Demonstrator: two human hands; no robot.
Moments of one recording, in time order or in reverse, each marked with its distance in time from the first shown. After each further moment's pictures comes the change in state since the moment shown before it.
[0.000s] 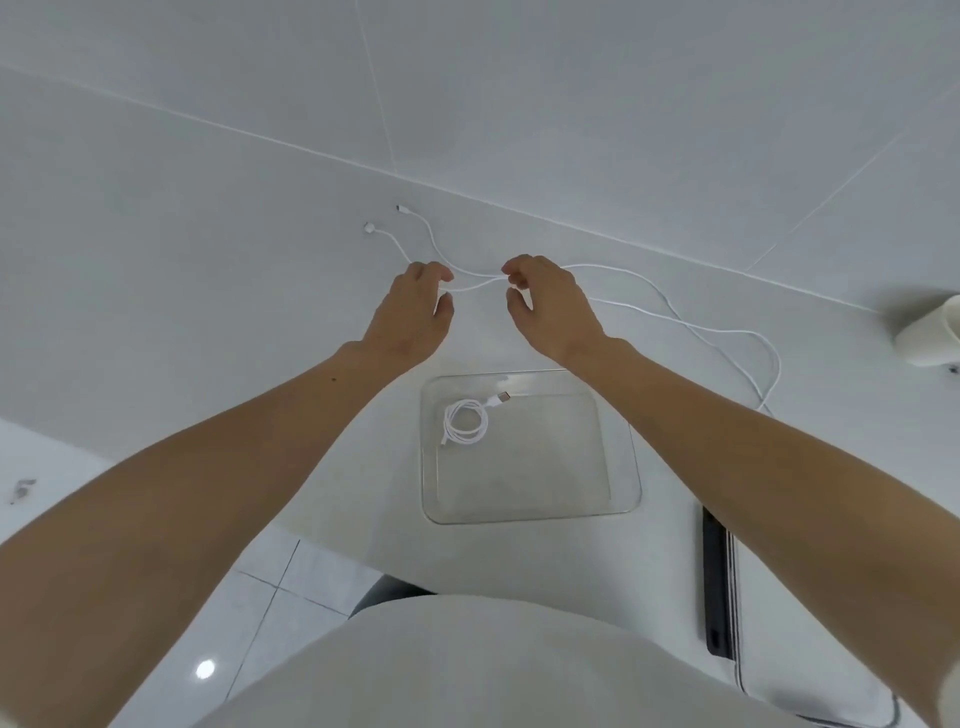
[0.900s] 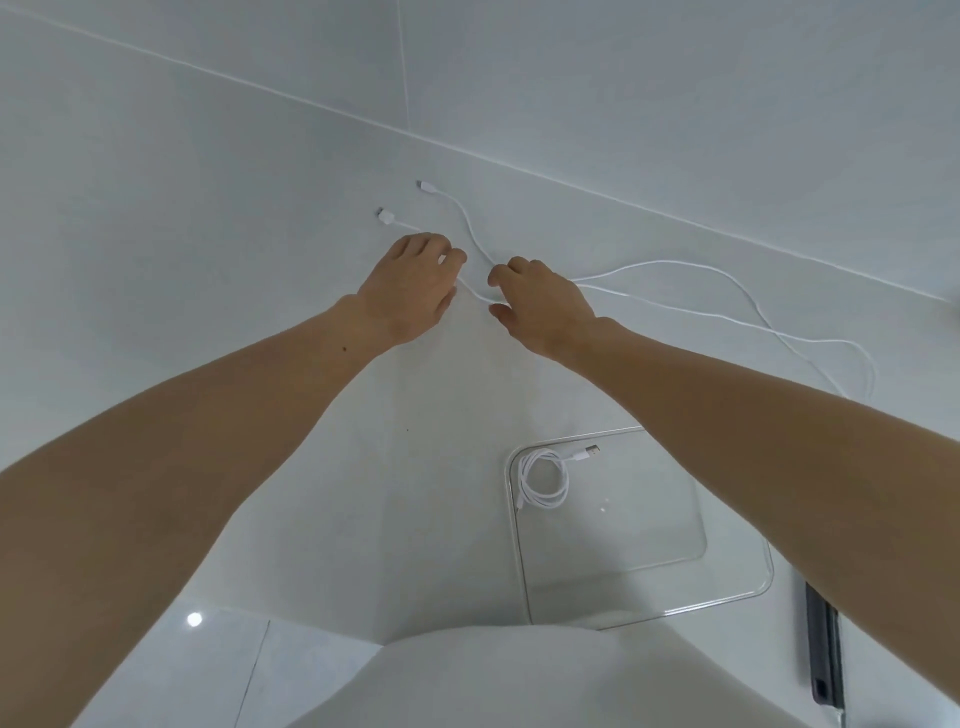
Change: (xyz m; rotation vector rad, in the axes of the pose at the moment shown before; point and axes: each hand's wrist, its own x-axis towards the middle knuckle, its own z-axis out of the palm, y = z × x) left_hand 0.127 -0.145 0.014 0.440 -0.222 0.437; right_hand 0.121 -0.010 0.107 -0.465 -0.393 0.090
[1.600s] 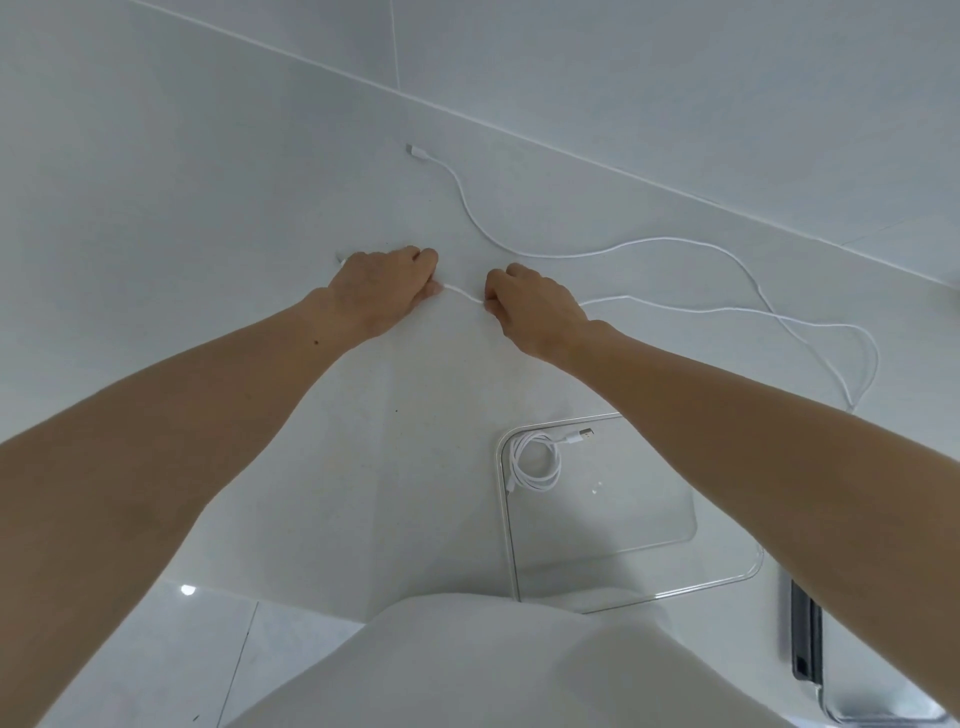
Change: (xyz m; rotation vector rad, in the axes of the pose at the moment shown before) left_hand -0.016 -0.009 0.022 -0.122 -0.111 -0.042; right_hand -0.010 0.003 0.024 0.103 -0.094 0.038
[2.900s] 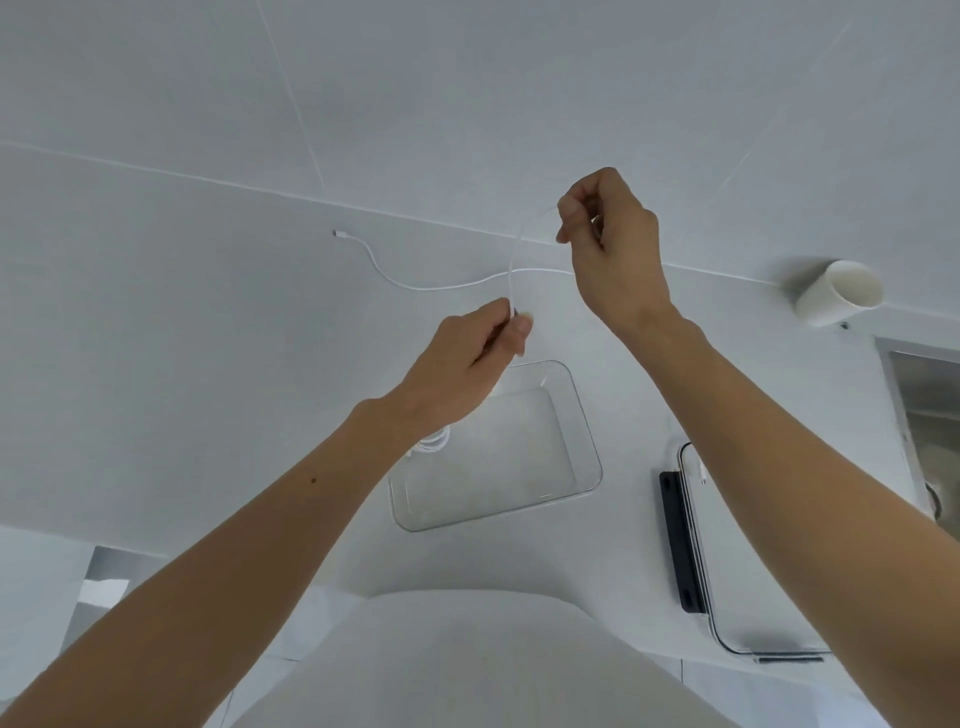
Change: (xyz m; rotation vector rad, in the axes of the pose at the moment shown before) left_hand -0.100 0.301 -0.101 -0.849 0.295 0.057; right_hand -0.233 0.070 -0.134 0.627 0.895 -0.031
